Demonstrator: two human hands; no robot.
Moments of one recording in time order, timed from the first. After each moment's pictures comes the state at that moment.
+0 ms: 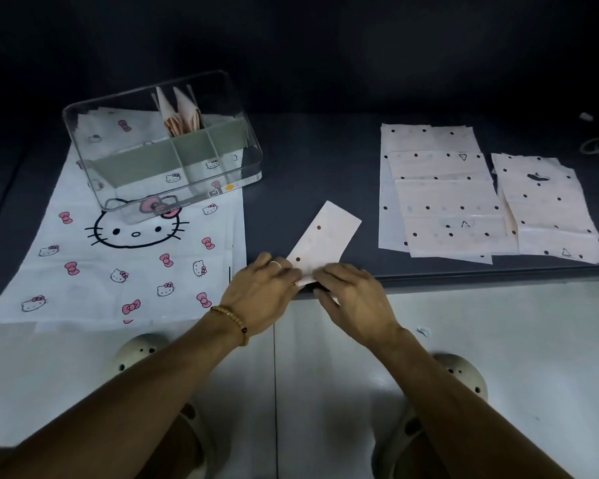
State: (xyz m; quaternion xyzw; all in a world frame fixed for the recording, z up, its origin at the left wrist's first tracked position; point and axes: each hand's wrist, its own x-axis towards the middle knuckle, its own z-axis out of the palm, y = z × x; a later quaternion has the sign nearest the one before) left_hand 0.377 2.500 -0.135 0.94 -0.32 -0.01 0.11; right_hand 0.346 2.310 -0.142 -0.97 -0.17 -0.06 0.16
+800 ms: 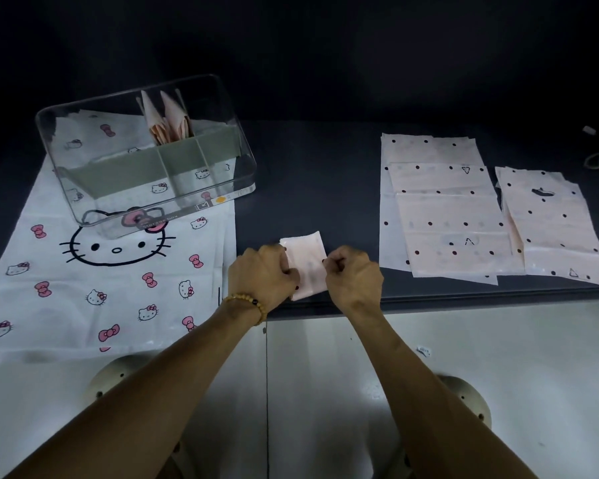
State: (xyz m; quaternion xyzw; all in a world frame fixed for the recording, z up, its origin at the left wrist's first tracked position) left_hand 0.433 2.468 -0.142 0.97 0.00 -0.10 0.23; right_hand 0.413 2.325 -0.143 -0.92 0.23 0.05 0.30
